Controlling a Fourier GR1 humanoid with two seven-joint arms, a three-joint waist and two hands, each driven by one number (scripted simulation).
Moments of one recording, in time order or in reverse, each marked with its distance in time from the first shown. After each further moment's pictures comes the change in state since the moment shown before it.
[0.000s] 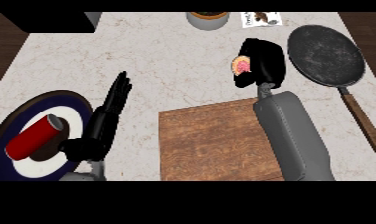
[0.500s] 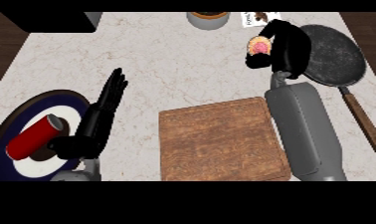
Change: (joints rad) left arm -0.013 0.018 0.027 -0.017 0.020 -0.022 0.016; right arm -0.039 -0.016 -0.112 -0.074 -0.040 -0.167 0.124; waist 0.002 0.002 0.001
